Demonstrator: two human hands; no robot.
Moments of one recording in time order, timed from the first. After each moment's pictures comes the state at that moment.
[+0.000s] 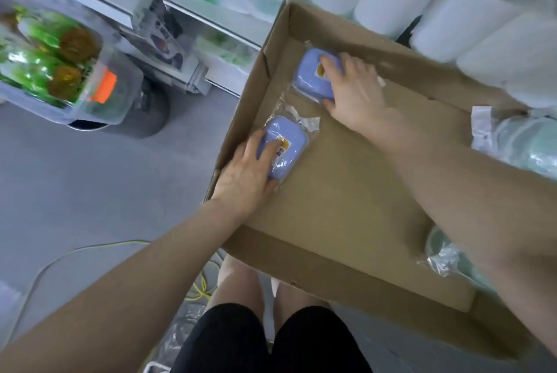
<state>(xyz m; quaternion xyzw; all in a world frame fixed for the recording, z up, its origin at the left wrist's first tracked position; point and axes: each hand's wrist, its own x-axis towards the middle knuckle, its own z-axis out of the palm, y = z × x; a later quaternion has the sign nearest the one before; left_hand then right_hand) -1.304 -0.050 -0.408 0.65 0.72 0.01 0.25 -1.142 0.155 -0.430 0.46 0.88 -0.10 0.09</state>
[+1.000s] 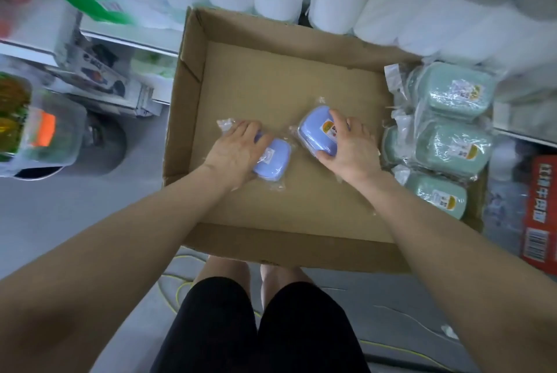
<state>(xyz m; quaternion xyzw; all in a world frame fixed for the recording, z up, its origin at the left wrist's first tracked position) -1.258 0.005 -0.414 0.86 0.49 -0.09 0.14 -1.002 0.023 -0.428 0.67 0.71 -0.20 0.02</state>
